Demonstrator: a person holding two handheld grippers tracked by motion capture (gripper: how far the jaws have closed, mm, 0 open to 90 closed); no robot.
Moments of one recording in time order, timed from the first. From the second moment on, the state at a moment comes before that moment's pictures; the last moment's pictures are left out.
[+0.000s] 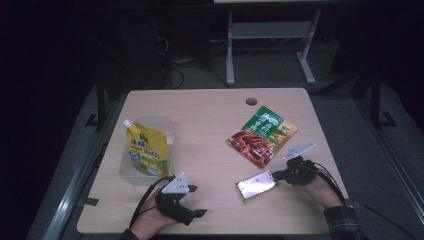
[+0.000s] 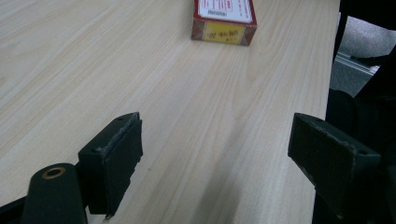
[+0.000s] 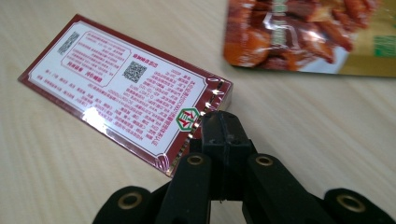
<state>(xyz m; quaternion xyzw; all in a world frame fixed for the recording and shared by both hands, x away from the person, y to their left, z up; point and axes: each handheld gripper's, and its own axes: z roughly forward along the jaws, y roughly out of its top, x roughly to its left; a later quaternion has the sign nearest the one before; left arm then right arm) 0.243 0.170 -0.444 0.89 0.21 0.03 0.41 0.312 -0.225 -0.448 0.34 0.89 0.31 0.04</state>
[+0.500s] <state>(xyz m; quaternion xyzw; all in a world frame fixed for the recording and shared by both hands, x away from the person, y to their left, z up) 0.243 0.169 -0.445 0.89 0.20 0.03 0.41 0.298 -0.187 -0.447 0.28 0.90 0.32 0.02</state>
